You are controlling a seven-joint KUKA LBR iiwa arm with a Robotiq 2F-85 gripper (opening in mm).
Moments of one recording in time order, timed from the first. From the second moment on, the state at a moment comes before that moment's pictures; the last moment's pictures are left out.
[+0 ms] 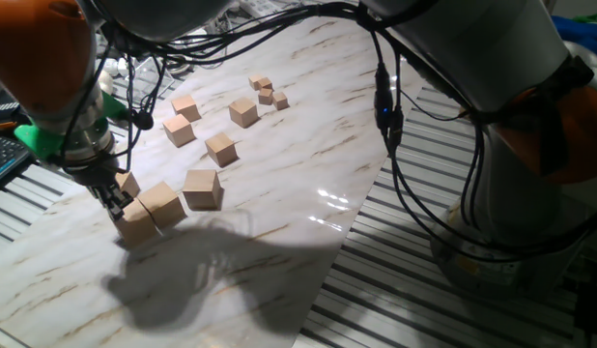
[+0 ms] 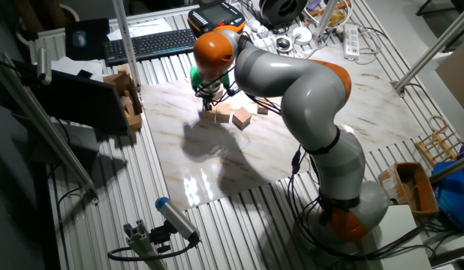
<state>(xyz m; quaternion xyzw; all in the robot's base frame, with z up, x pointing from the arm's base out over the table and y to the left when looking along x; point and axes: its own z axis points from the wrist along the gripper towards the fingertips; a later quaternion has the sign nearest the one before) 0.629 0.283 0.103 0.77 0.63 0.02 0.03</state>
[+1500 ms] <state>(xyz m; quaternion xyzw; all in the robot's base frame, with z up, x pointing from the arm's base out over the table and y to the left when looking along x) 0.639 0.312 0.085 0.82 0.58 0.04 0.03</state>
